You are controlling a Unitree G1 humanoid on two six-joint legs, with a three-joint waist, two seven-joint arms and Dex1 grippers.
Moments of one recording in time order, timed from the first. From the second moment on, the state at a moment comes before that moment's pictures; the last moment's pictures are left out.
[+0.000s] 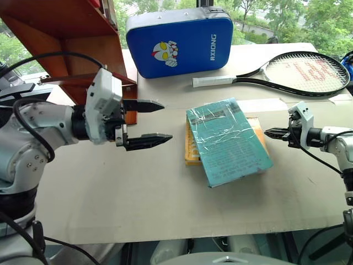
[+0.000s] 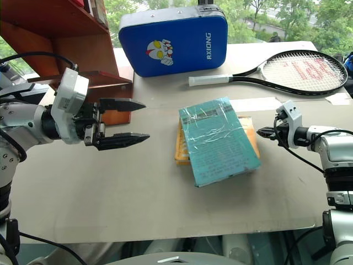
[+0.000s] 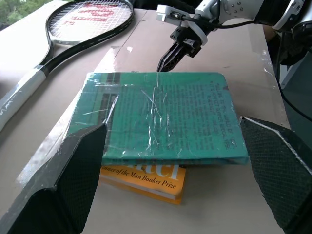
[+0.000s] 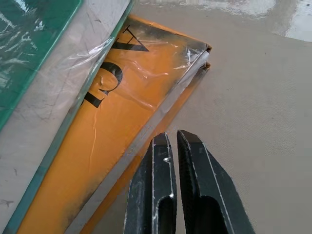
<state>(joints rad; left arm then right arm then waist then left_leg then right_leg) -0.39 1.02 0.23 -0.45 -0.87 0.78 -1.06 -0.53 -0.77 -0.07 0.27 0.32 0.74 1.01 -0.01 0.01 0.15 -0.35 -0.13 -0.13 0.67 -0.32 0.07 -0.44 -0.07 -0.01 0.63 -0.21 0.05</state>
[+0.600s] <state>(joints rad) -0.03 0.56 0.05 -0.55 -1.01 1.06 -0.51 0.16 -0.81 -0.68 -0.47 0.76 0.76 1.10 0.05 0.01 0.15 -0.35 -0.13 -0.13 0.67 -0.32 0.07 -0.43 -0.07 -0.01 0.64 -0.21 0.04</state>
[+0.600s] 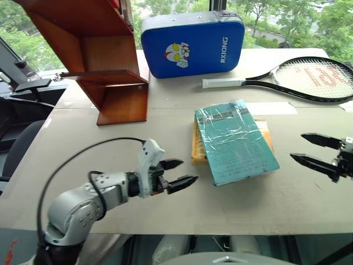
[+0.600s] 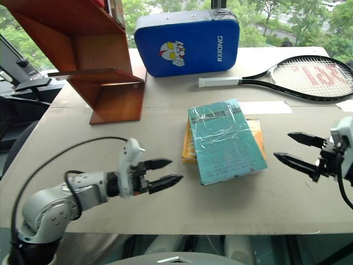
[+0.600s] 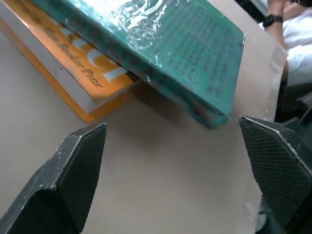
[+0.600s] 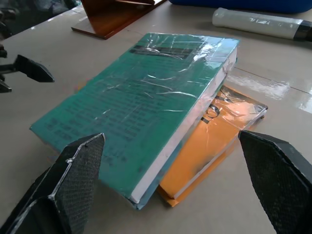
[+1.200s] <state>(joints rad) -0.35 0.28 0.08 0.02 -1.45 1.39 -0.14 0.62 -0.62 -0.93 -0.81 1.02 0.58 1.10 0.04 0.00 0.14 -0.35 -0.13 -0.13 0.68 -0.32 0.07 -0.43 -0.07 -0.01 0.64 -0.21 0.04</state>
